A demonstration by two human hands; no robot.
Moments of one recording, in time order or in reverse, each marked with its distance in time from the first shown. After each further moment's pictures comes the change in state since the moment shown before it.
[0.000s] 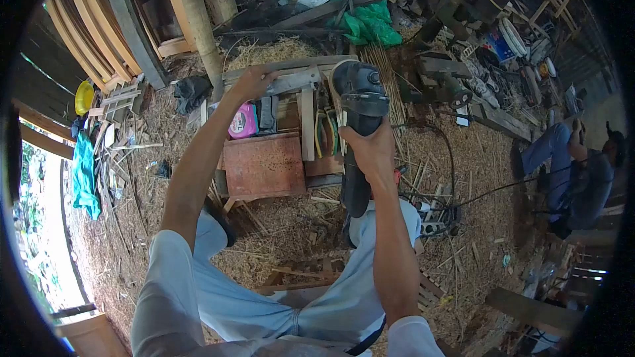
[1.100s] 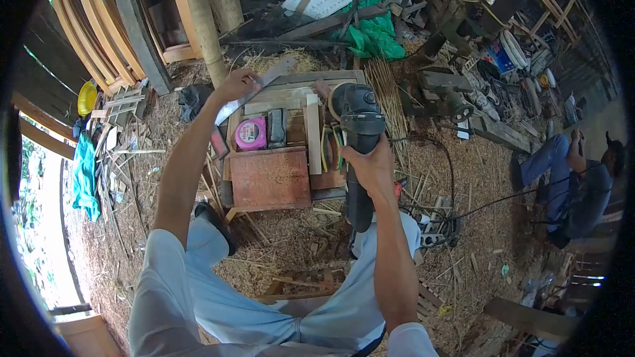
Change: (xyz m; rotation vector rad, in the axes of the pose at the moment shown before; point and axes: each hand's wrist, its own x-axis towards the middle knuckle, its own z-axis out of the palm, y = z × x) left_hand 0.008 -0.064 -0.047 -0.215 -0.237 -0.143; right_hand -0.002 0.004 0.006 -0.007 -0.073 -0.050
